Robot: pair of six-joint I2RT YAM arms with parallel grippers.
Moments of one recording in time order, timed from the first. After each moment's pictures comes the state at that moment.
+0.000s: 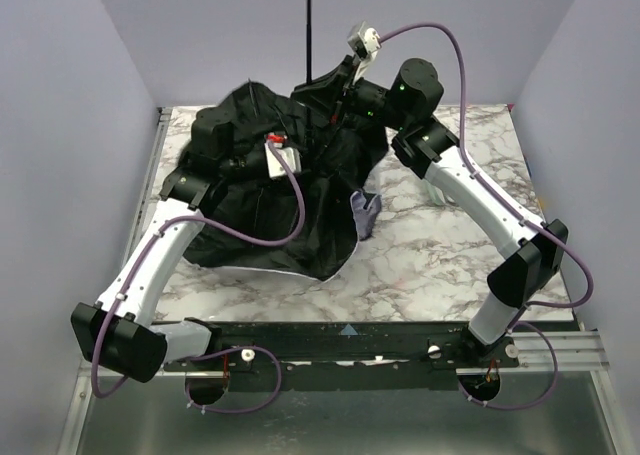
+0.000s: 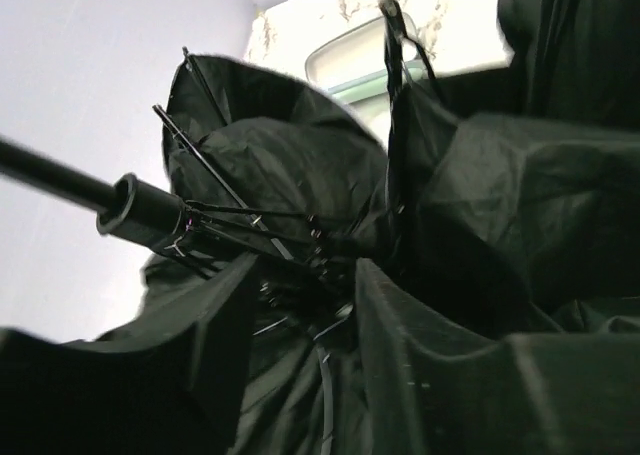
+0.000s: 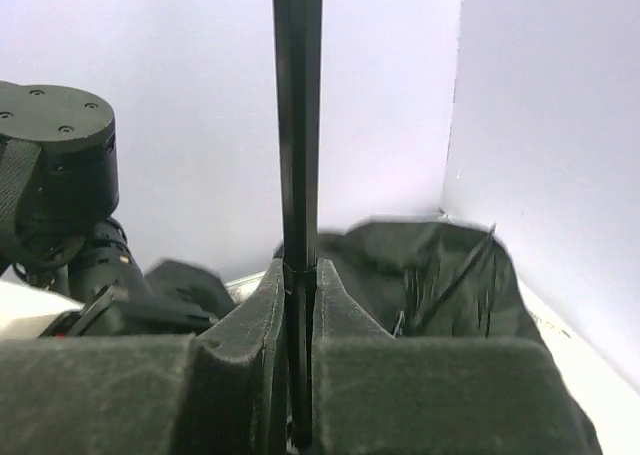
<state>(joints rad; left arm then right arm) -0.31 1.24 1.28 -0.35 0.92 0.78 0.62 1.71 1.78 0.20 -0.58 0.18</state>
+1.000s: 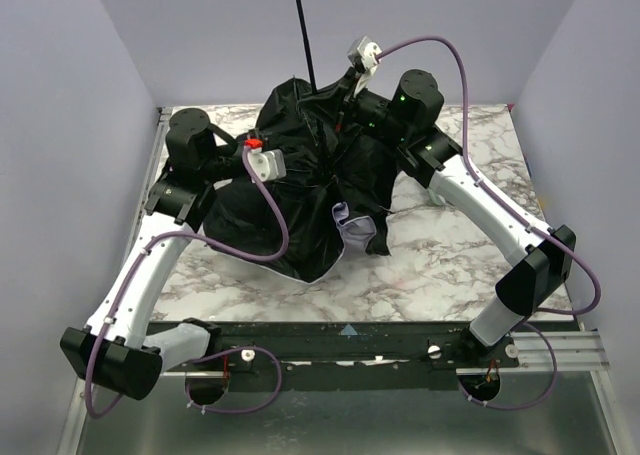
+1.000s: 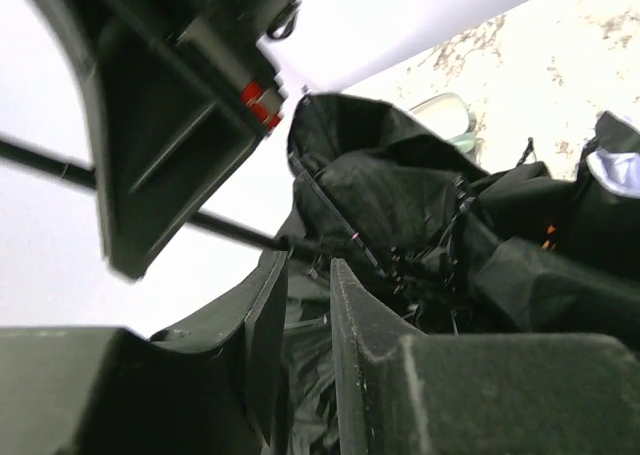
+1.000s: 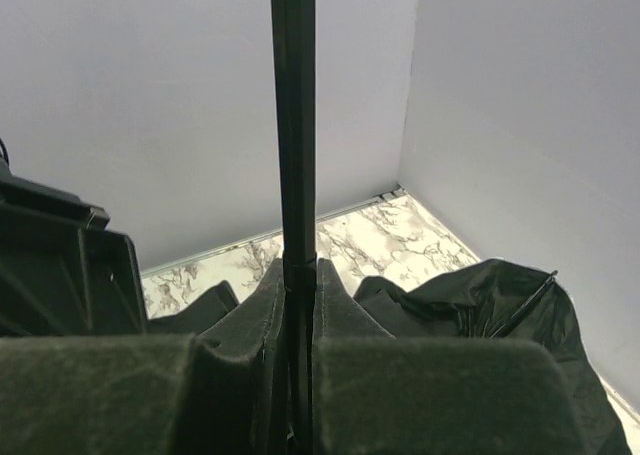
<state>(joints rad) -0.29 1.15 1.26 -0.16 0.98 0.74 0.64 1.65 1.67 0.18 -0.50 0.06</state>
